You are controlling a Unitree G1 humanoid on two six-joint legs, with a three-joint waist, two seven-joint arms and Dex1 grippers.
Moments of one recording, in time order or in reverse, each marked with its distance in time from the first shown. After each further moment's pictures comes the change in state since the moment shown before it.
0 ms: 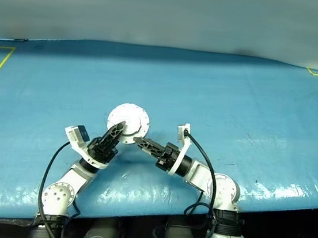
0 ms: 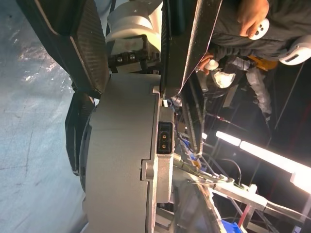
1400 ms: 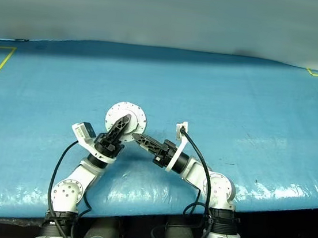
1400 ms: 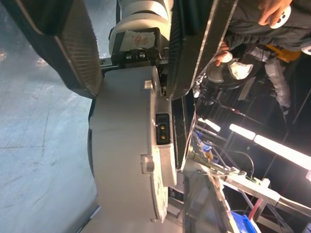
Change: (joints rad) left arm -0.039 -0.092 0.042 0.028 -0.014 -0.048 0.109; right arm -0.006 0.005 0.016 -0.007 -0.038 -0.102 -0.038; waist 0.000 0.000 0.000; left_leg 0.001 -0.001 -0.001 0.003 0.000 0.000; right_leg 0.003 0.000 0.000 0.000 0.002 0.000
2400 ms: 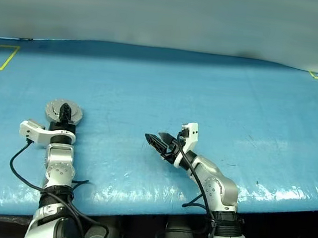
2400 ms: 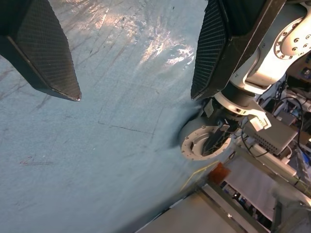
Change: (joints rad) left arm -0.274 0.066 0.374 0.366 0.260 -0.544 0.552; right arm 0.023 -0.086 0.088 0.024 -0.356 -0.295 -0.021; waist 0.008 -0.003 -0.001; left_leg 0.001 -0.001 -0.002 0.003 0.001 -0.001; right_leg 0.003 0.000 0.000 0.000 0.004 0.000
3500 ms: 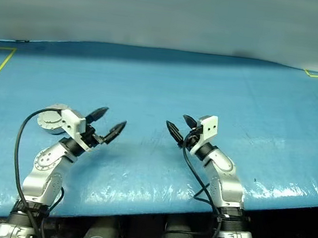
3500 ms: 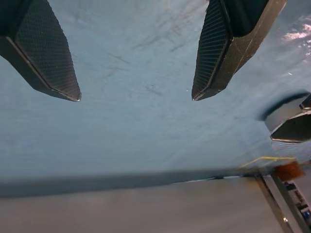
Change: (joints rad) left arm 0.243 0.365 -0.590 -0.330 0.530 0.004 -0.466; right arm -0.042 -0.140 -0.028 0.179 -0.277 -0.509 0.109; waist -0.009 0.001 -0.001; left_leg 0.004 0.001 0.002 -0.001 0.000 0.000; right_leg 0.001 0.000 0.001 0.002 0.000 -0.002
